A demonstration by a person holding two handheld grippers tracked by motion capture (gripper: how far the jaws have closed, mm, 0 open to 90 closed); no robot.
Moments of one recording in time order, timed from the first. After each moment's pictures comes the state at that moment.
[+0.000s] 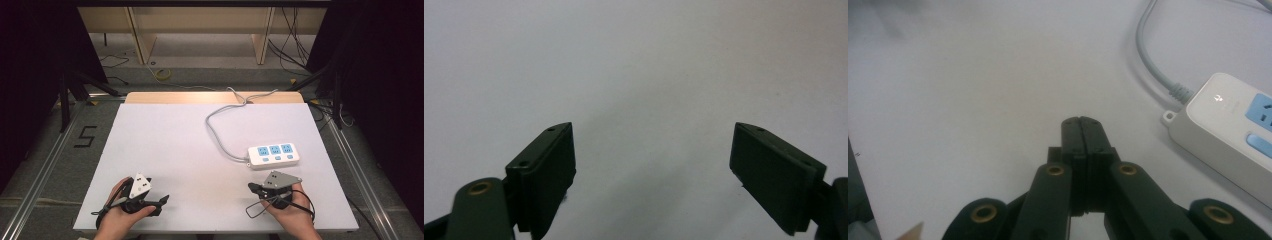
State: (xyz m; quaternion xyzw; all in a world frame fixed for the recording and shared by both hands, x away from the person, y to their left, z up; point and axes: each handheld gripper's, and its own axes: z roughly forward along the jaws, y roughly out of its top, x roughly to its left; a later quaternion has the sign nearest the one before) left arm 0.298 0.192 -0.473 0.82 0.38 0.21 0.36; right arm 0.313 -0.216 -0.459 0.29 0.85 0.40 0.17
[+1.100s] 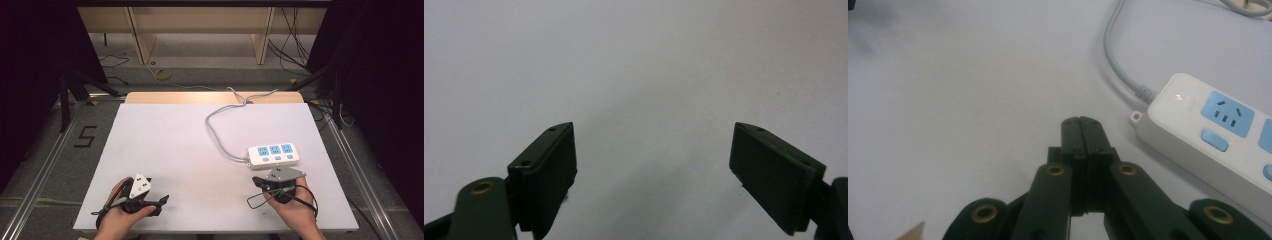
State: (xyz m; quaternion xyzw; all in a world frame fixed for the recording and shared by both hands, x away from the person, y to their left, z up) left arm 0.298 0.191 -0.473 0.82 0.38 0.21 0.36; right arm 0.320 -0.221 -0.446 0.32 0.84 0.39 0.19
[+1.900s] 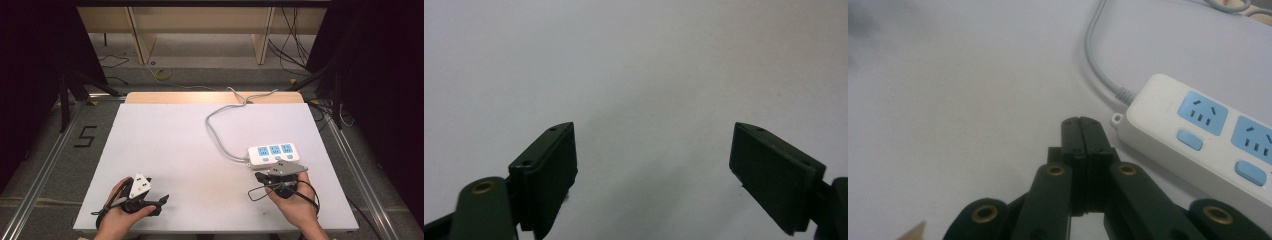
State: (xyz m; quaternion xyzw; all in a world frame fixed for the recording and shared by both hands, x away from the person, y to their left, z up) left arm 0.298 0.192 -0.473 0.82 0.38 0.21 0.36; right arm 0.328 -0.224 -0.437 0.34 0.84 0.38 0.20
